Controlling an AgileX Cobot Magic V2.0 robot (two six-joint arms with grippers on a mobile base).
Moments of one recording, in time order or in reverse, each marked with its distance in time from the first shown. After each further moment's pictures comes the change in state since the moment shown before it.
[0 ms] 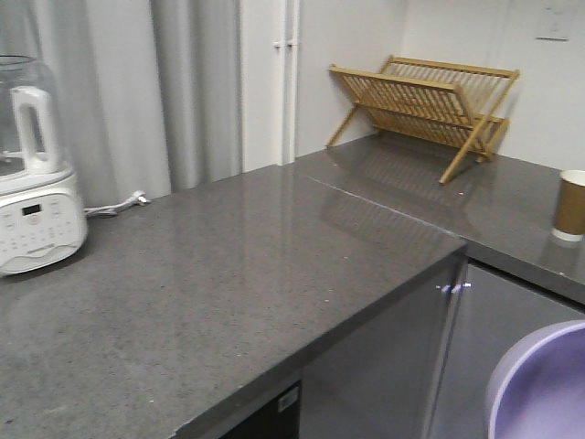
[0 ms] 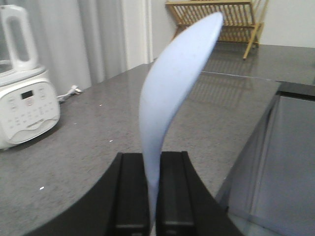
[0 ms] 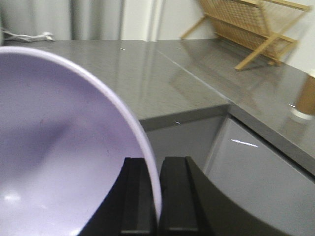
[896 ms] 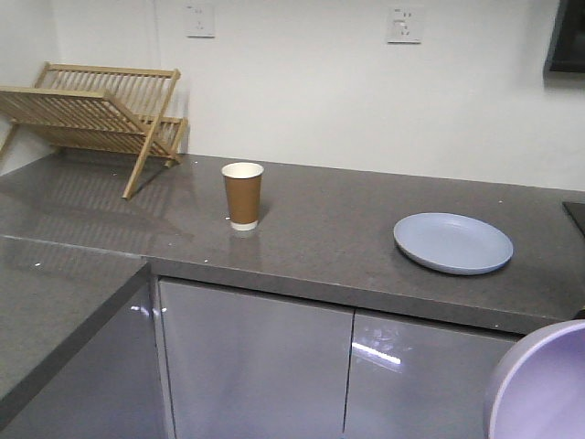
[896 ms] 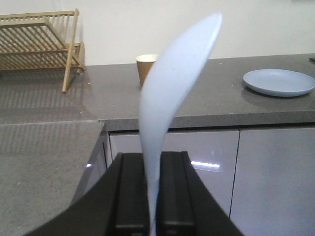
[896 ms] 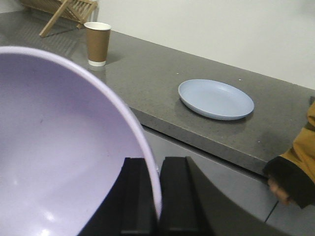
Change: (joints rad) left arm 0.000 0.000 0.001 0.000 0.000 0.000; right arm 0.000 0.000 0.000 0.000 0.000 0.000
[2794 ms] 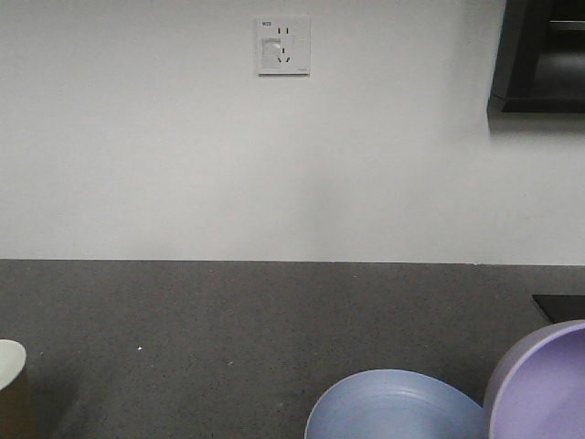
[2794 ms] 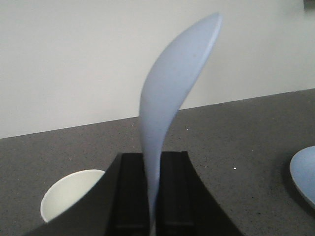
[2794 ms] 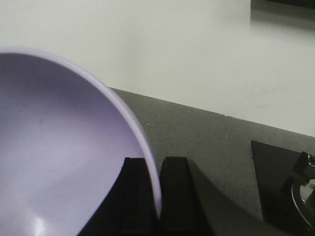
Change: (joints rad) left arm 0.000 0.000 0.000 0.000 0.001 0.000; right arm 0.000 0.000 0.000 0.000 0.000 0.000
